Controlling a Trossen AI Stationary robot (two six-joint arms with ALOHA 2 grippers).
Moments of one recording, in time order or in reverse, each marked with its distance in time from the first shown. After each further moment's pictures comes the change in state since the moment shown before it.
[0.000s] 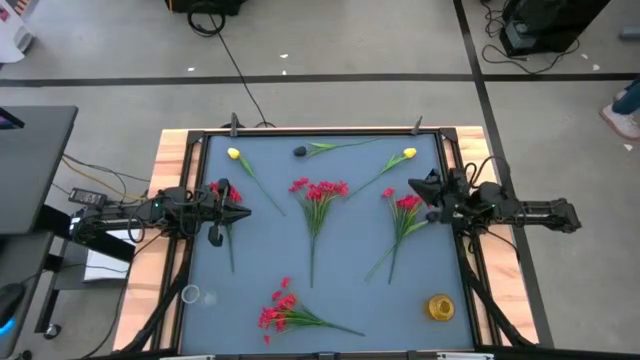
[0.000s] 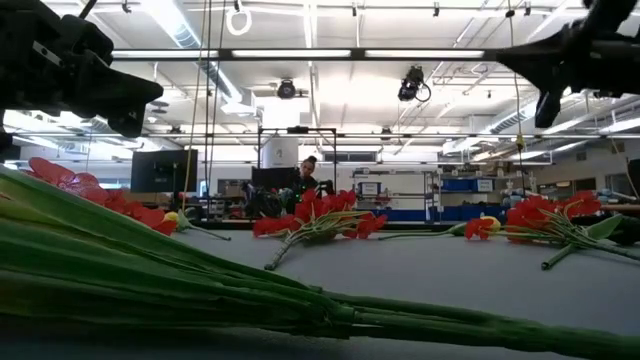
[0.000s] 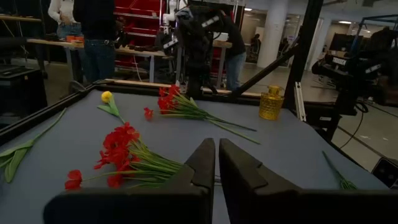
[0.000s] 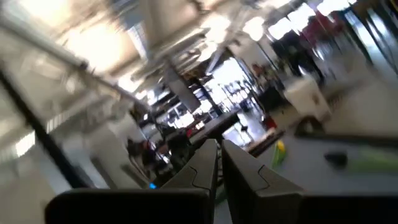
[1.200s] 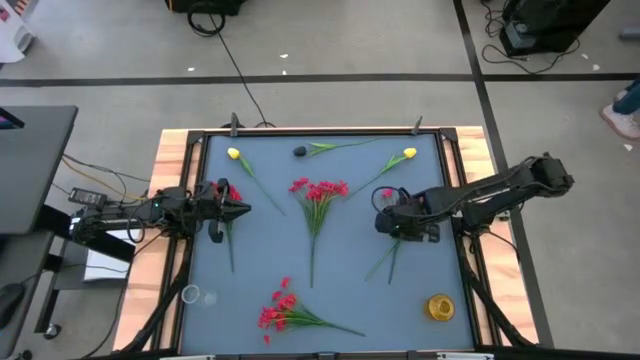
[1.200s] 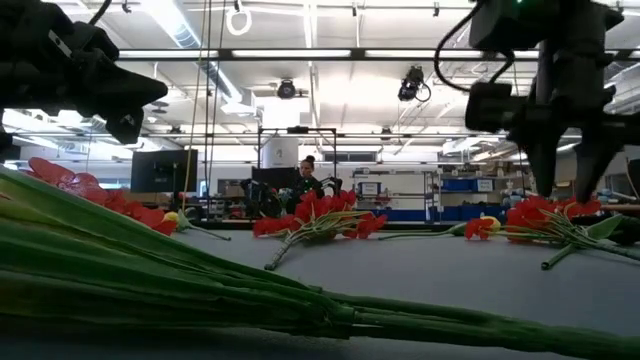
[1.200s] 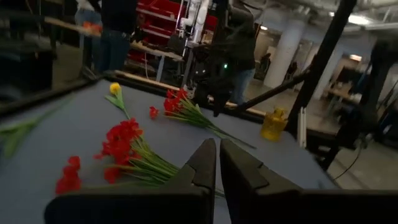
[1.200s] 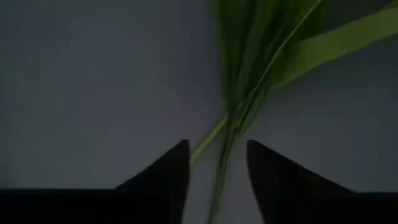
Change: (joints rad) left arm 0.001 0.000 0.000 0.023 -0.059 -0.194; right arm 0.173 1.272 0.738 -1.133 -0.338 1.282
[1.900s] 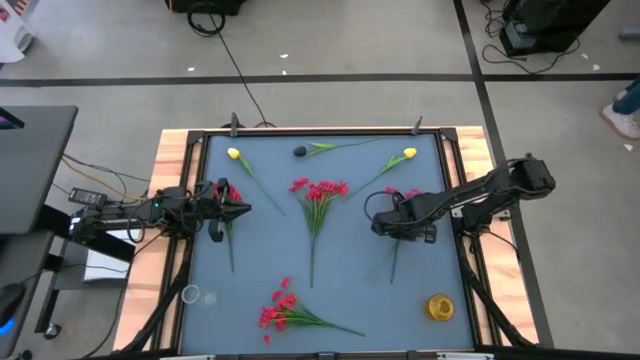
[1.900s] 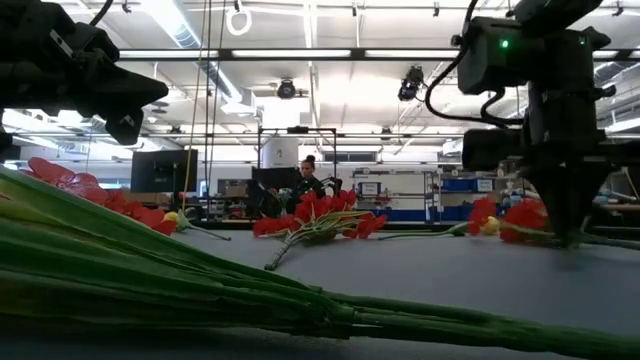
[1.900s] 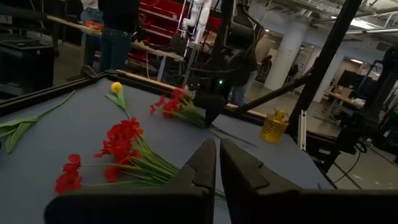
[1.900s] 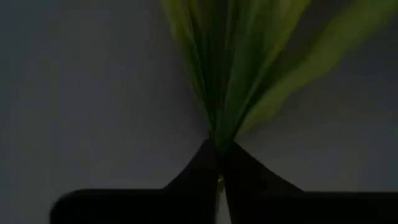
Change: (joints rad) left arm 0.000 0.000 0.000 0.000 -0.008 0.001; right arm 0.009 0.142 0.003 0.008 0.076 0.028
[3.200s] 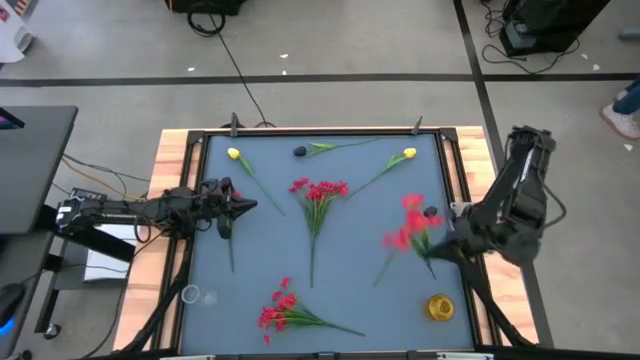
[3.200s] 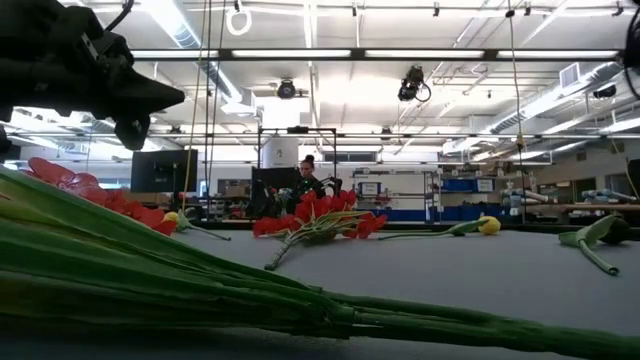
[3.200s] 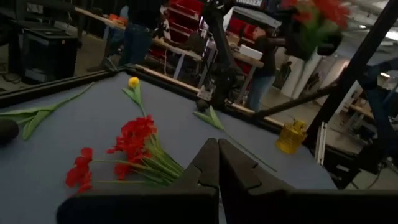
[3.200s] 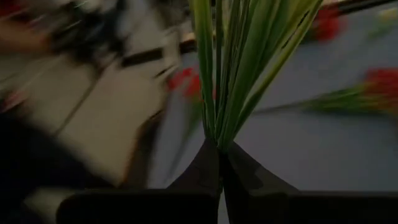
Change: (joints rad) left arm -0.030 0.255 0.011 0.222 -0.124 -0.069; right arm 0.955 -0.699 0.063 0.175 0.740 -1.152
